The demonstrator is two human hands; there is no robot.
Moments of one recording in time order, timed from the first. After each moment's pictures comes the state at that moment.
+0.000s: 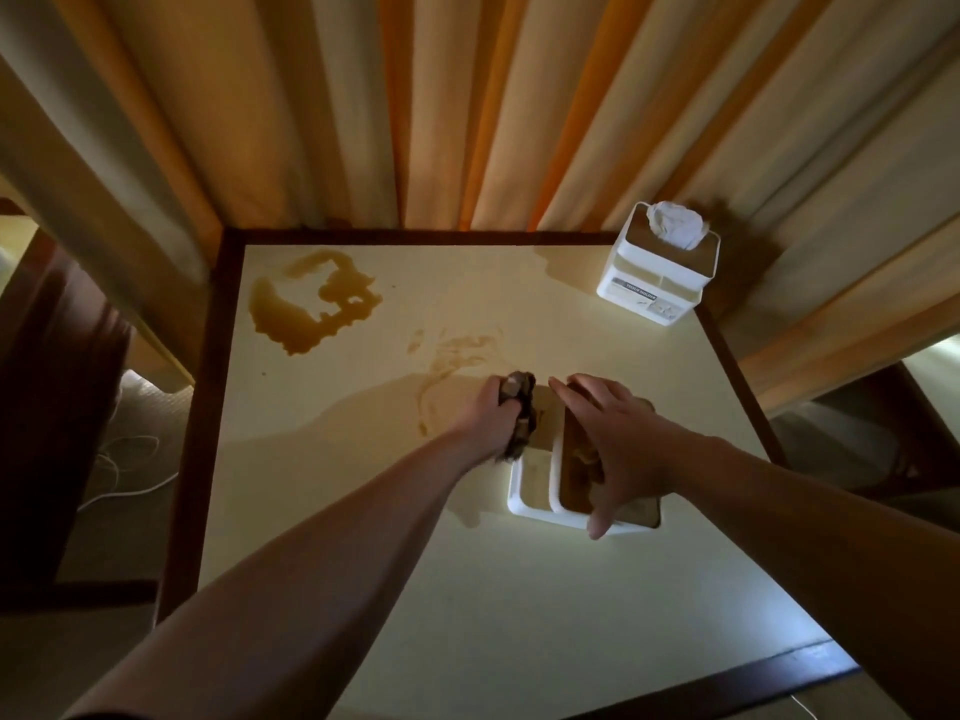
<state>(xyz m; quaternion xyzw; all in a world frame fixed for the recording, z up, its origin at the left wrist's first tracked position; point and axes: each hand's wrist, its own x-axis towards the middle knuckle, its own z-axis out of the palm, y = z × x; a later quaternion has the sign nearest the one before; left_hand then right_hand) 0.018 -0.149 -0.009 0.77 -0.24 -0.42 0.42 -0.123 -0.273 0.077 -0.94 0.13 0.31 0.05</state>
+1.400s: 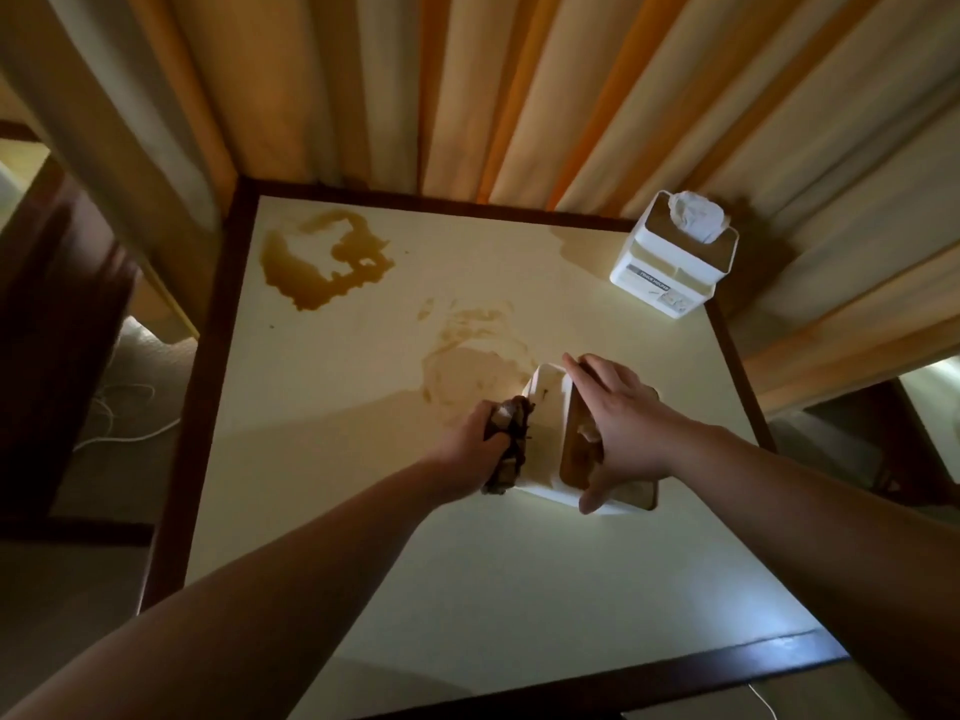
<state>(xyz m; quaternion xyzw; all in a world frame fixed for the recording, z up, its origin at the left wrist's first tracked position) -0.019 -0.087 -0.022 0.70 -0.21 -0.47 0.49 -0.120 -0.265 0.075 -0.93 0.18 0.31 0.06</state>
